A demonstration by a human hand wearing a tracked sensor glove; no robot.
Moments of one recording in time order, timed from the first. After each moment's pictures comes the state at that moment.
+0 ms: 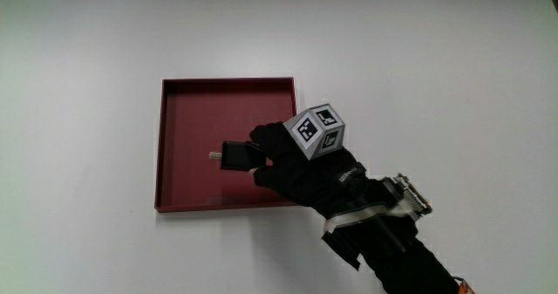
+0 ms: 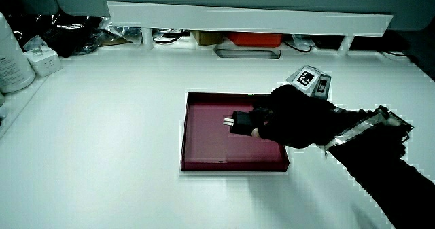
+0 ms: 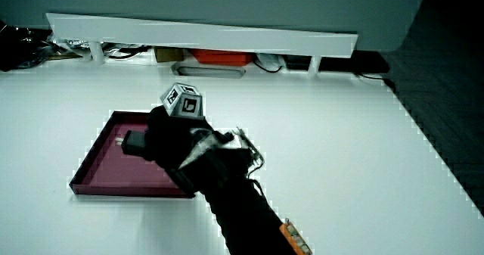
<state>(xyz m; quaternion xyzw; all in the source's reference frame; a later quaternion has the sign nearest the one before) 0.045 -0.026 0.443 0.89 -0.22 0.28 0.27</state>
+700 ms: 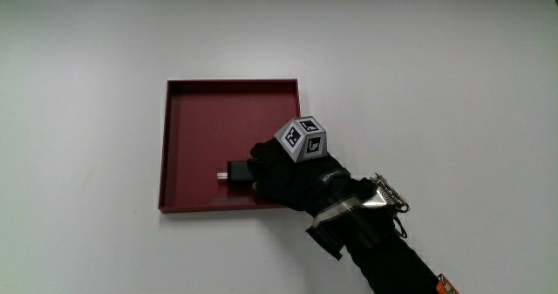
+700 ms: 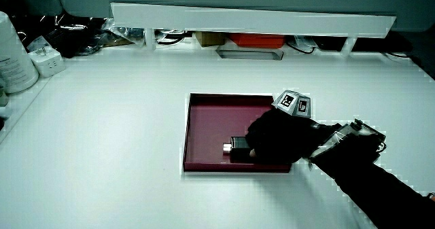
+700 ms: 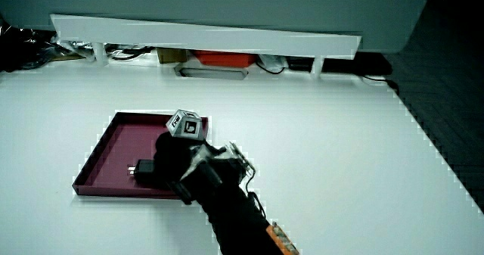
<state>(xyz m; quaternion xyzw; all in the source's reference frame) 0.030 -0.020 0.517 0.87 -0.20 0.24 0.38</state>
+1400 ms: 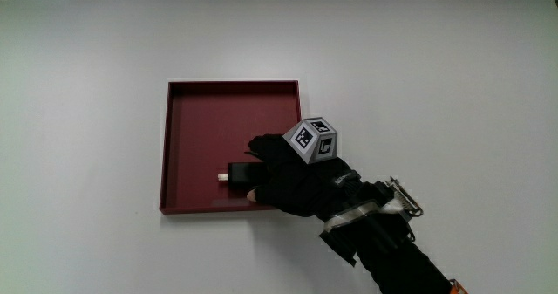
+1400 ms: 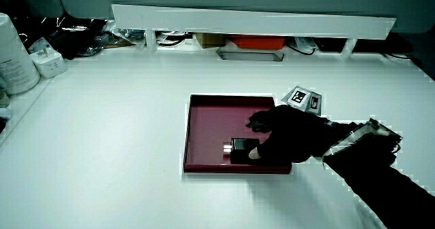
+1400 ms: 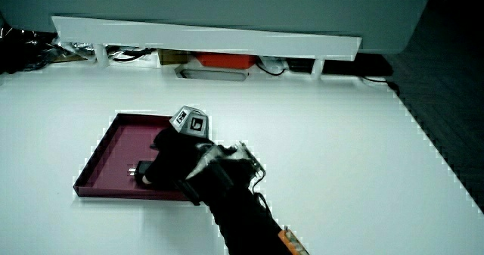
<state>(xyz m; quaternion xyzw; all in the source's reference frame) 0.044 -0.018 0.503 0.85 -0.20 0.29 0.39</state>
